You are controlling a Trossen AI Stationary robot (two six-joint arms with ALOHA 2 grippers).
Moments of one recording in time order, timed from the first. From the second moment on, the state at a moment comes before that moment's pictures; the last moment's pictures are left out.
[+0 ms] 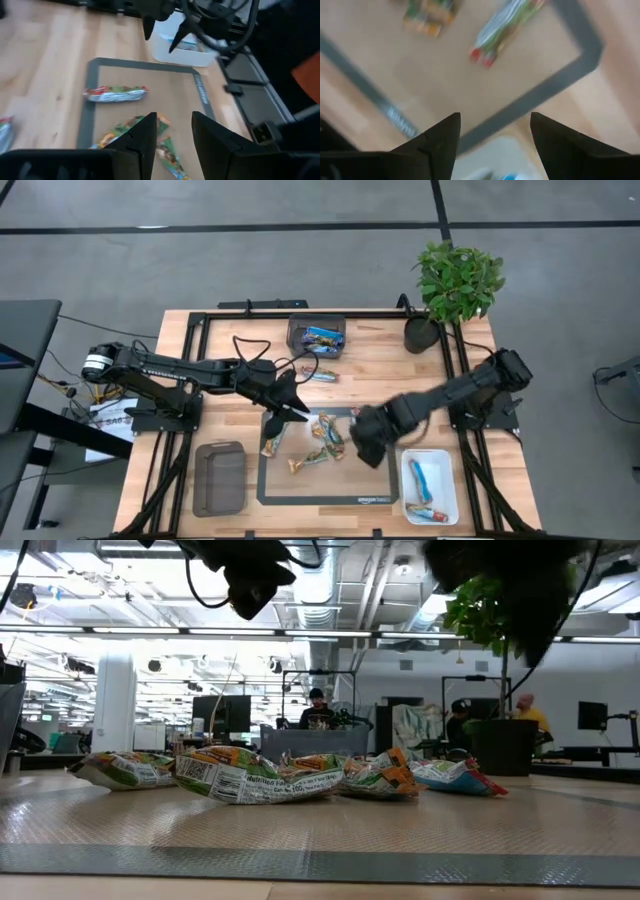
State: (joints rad) left arm -0.04 1.32 0.94 -0.12 0.23 -0.21; right arm 0.35 1.71 1.39 -1.17 -0.04 0.96
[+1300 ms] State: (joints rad) left arm -0.04 1.27 0.94 -0.20 0.03 -0.27; right arm 0.06 1.76 1.05 -0.56 -0.15 1.13
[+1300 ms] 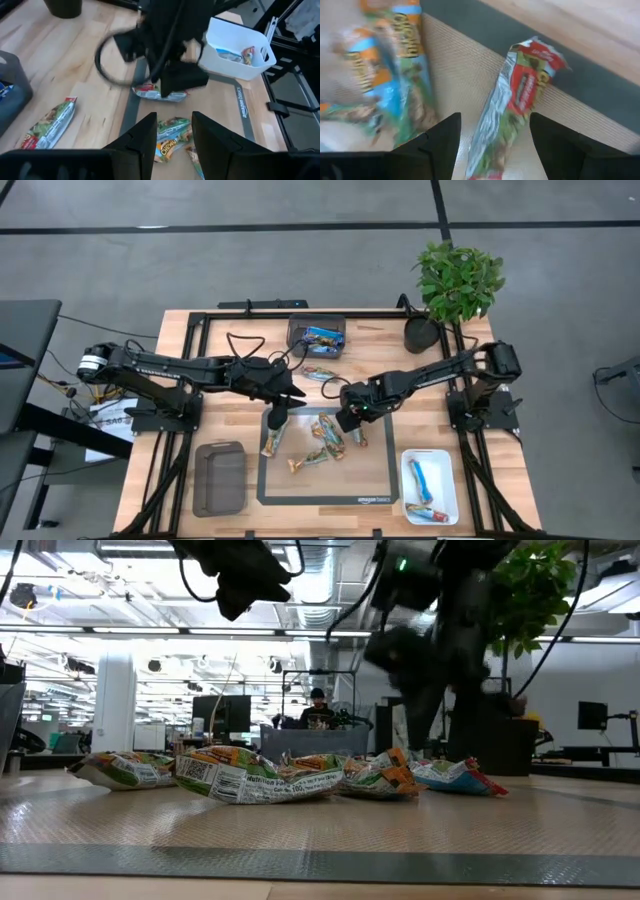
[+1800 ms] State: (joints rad) left arm -0.04 1.27 0.94 -0.22 0.03 -0.29; right arm 0.06 1.91 1.18 -0.67 -0.17 0.96
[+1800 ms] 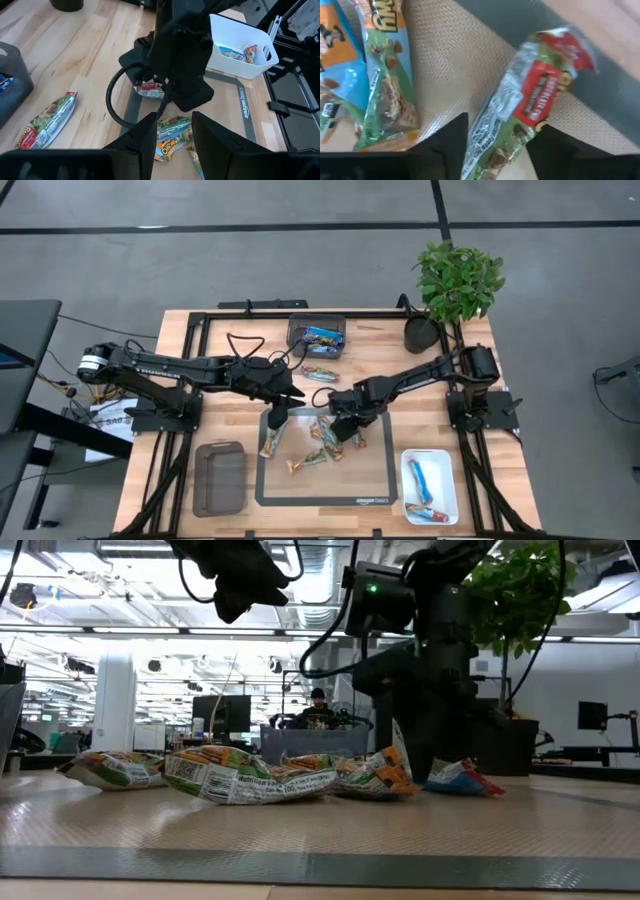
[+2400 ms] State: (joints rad) left arm -0.04 1.27 0.94 -0.21 0.09 -0.21; right arm 0.03 1.71 1.19 -0.71 -0.27 0.96
